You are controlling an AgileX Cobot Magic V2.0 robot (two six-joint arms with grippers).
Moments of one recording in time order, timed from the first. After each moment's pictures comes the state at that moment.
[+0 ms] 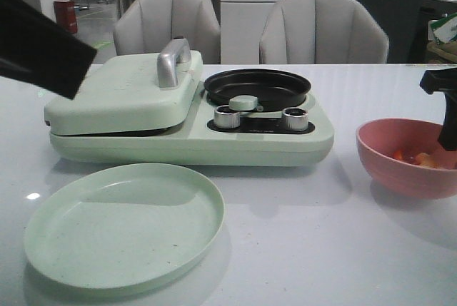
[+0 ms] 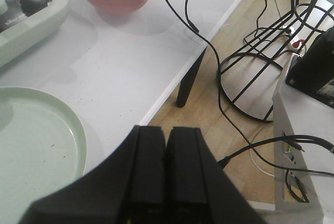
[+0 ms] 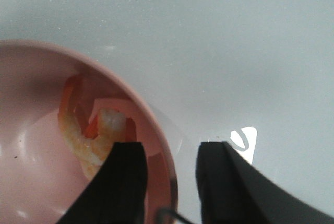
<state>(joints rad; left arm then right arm) -0.78 0.87 -0.62 -0.76 0.55 0.67 -0.11 1.81 -1.21 0.18 0.77 -0.17</state>
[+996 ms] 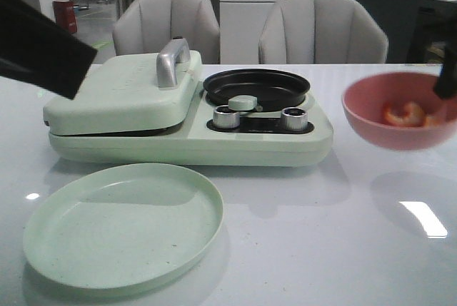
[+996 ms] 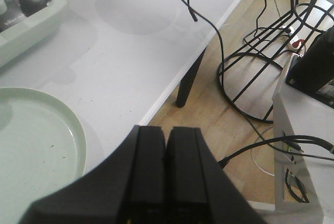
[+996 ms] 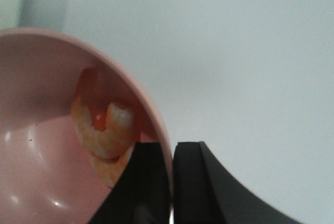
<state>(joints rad) -0.78 0.87 -0.62 -0.76 0.55 0.67 0.00 1.69 -1.33 0.07 0.77 -0.21</state>
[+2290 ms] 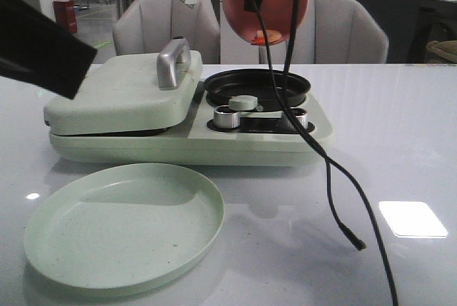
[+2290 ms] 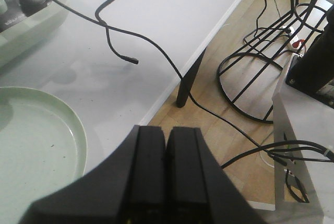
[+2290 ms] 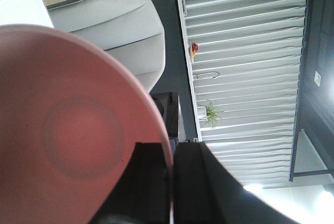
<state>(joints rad) -0.78 0.87 -0.62 -0.76 0.55 0.67 0.64 2.11 -1.77 -1.72 0.88 0.52</state>
